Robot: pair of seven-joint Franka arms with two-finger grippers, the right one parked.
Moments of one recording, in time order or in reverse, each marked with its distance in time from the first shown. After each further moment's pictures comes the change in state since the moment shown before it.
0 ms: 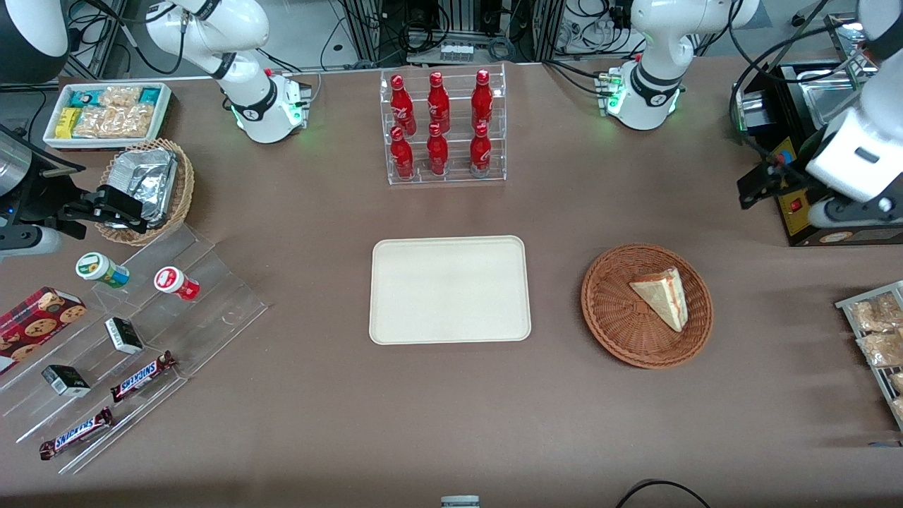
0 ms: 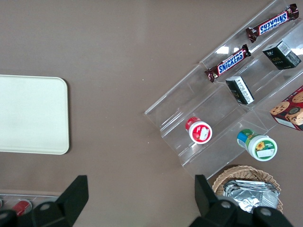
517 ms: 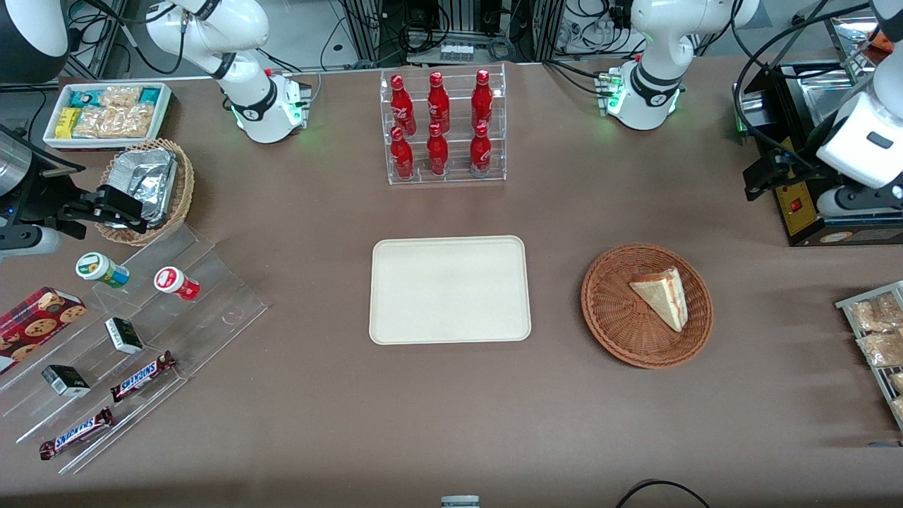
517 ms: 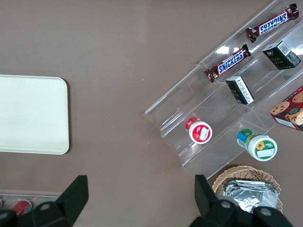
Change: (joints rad) arm 0.000 0.000 0.000 0.099 -0.005 -0.098 0.024
